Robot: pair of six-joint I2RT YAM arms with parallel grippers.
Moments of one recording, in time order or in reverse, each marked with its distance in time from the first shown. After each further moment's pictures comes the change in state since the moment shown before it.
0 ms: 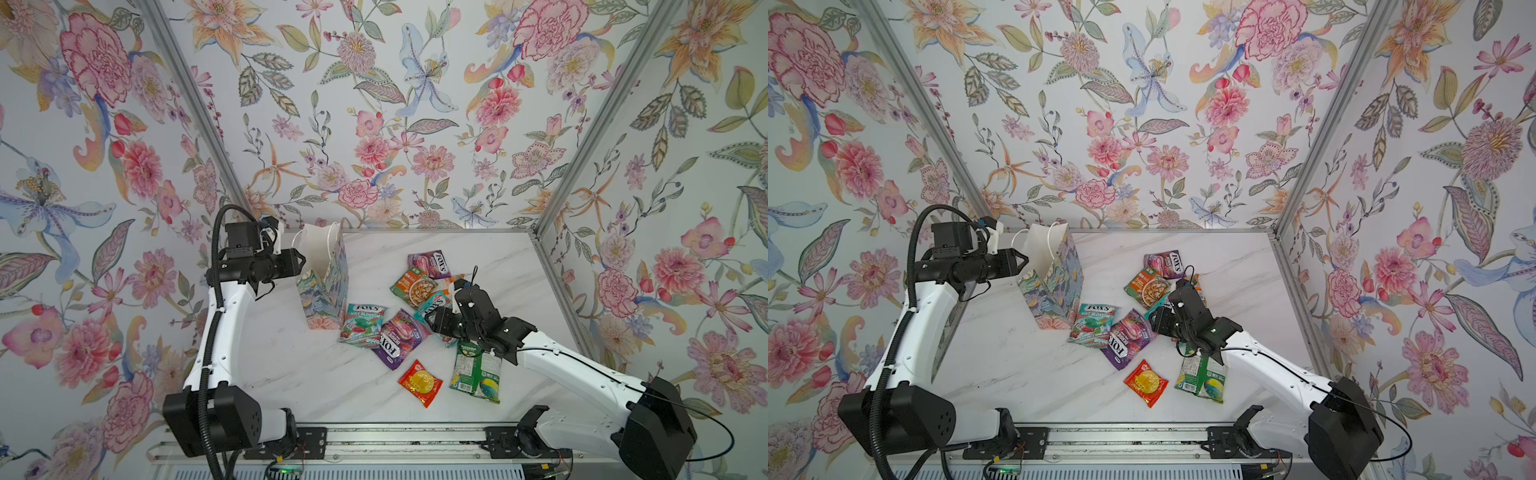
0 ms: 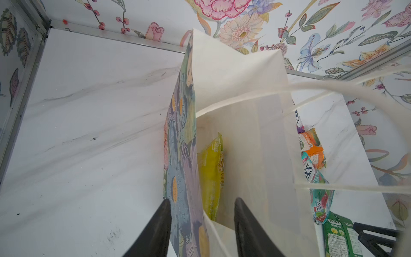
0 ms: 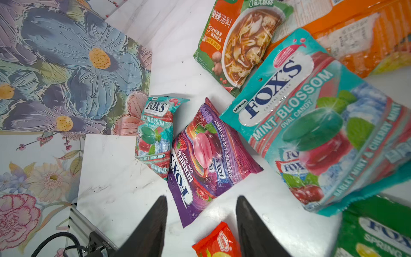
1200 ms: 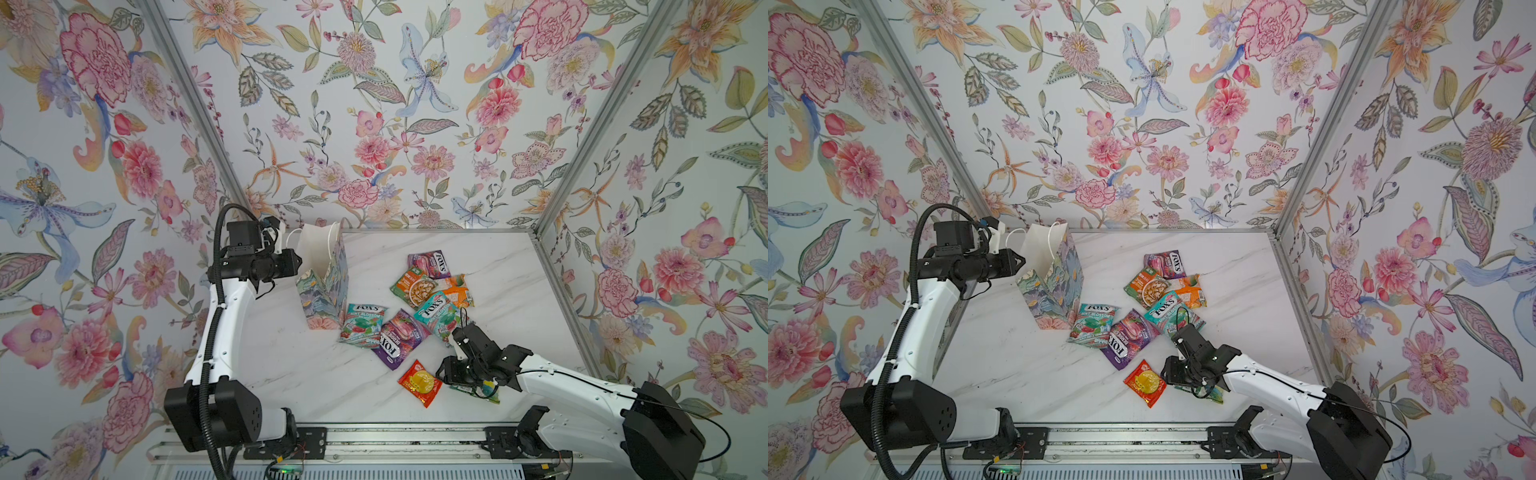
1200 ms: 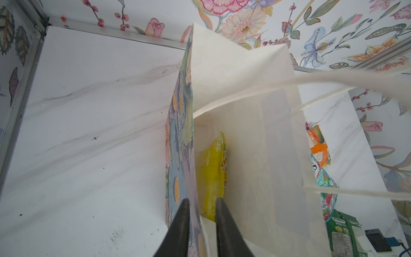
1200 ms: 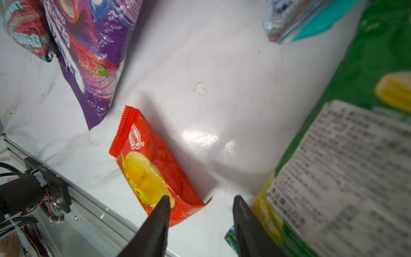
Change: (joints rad) left arm -0.002 0.017 0.011 -0.010 -0.001 0.017; right arm 0.077 -0.082 -0.307 -0.138 -0.171 -0.008
